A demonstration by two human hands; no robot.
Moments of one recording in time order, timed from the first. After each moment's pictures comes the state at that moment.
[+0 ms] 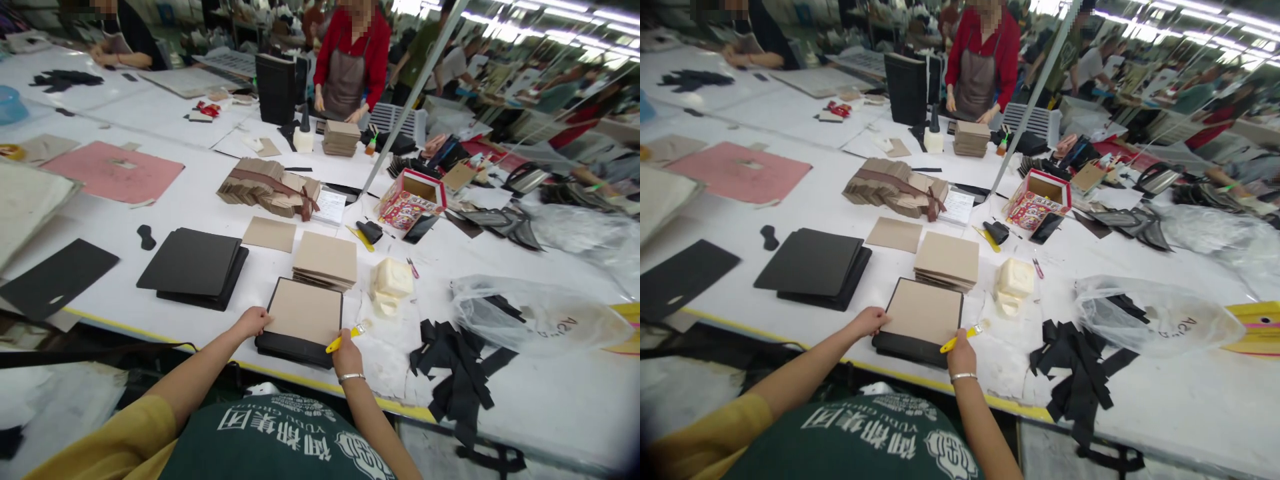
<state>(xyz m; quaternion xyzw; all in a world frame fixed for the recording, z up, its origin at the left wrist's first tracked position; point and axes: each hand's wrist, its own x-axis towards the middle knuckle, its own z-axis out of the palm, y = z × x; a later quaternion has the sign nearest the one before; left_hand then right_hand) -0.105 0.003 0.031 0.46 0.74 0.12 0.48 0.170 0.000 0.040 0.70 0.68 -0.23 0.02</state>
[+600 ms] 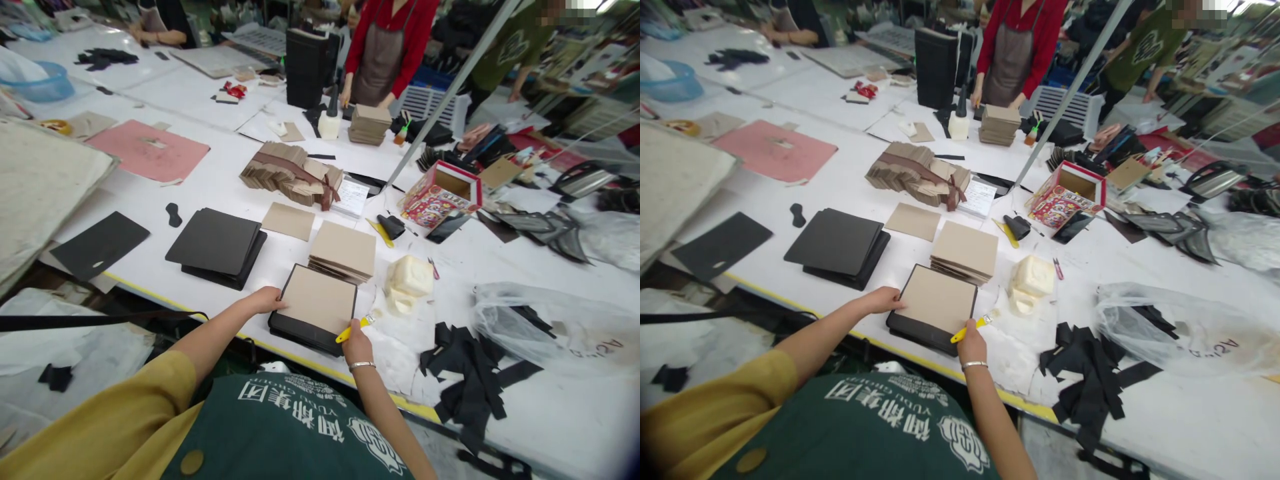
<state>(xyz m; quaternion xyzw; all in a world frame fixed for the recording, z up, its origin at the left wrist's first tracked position) -0.127 0.015 0.043 0.65 0.67 -0.02 0.37 0.167 0.005 0.051 0.67 0.71 -0.22 0.08</state>
